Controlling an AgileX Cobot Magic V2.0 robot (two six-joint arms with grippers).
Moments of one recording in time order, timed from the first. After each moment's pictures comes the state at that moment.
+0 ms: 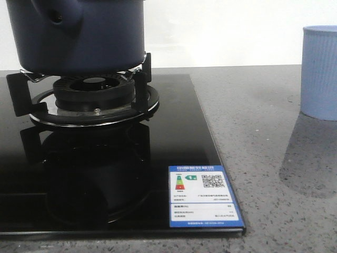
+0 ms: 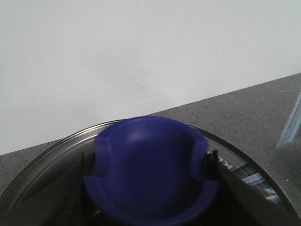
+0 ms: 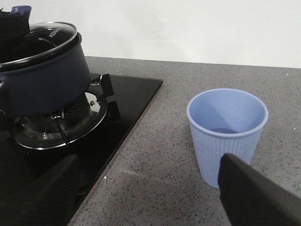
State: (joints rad) left arm -0.51 1.29 -0.94 -0.70 -0.08 0.65; right arm 0.24 0.37 -0.53 0.32 0.47 -0.19
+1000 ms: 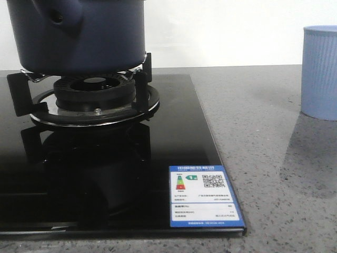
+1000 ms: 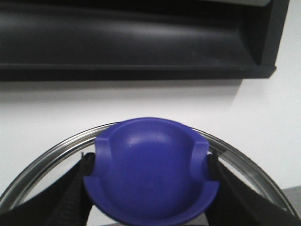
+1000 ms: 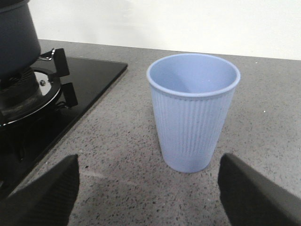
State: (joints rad) left arm -0.39 1.00 -0.94 -0.70 -0.14 0.65; right arm 0.24 0.39 -0.25 0.22 0.12 -0.19
